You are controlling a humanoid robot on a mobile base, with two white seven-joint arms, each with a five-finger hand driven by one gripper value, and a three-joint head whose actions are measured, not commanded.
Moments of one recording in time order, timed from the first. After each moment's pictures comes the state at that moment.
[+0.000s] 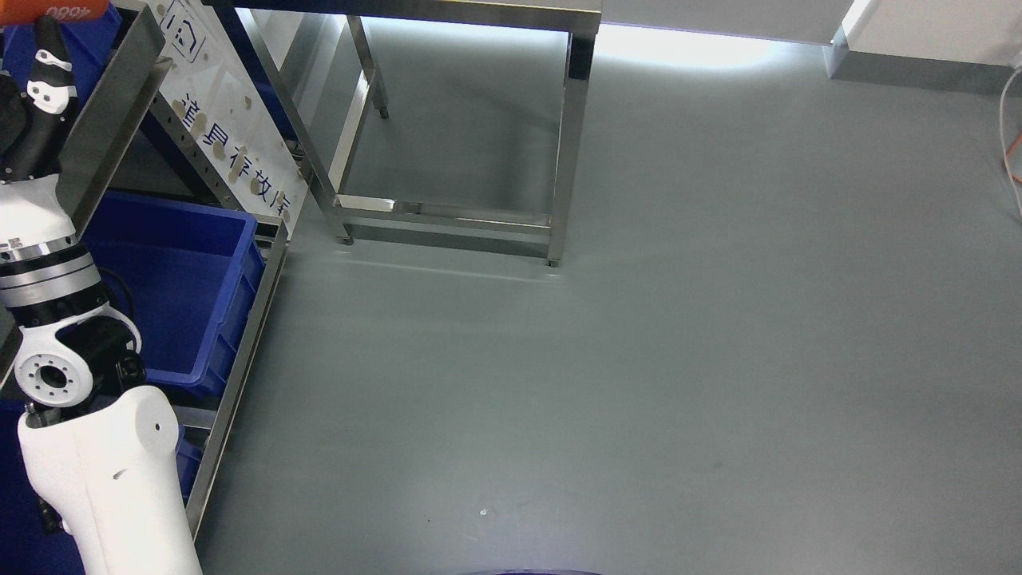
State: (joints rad) left arm -0.32 0.05 0.32 -1.71 0.25 -0.45 -0.14; right arm 0.00 0.00 0.00 0.00 0.00 -0.02 -0.03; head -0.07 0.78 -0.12
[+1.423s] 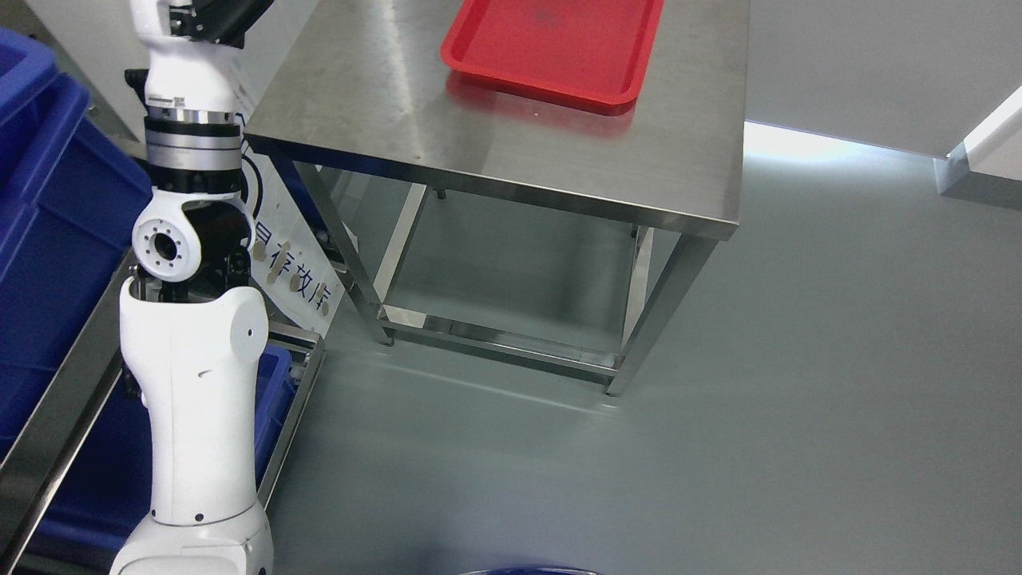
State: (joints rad) left arm -0.59 0.01 -0.04 -1.65 0.24 -0.23 -0.14; right arm 0.00 0.00 0.00 0.00 0.00 -0.03 -0.03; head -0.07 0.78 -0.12
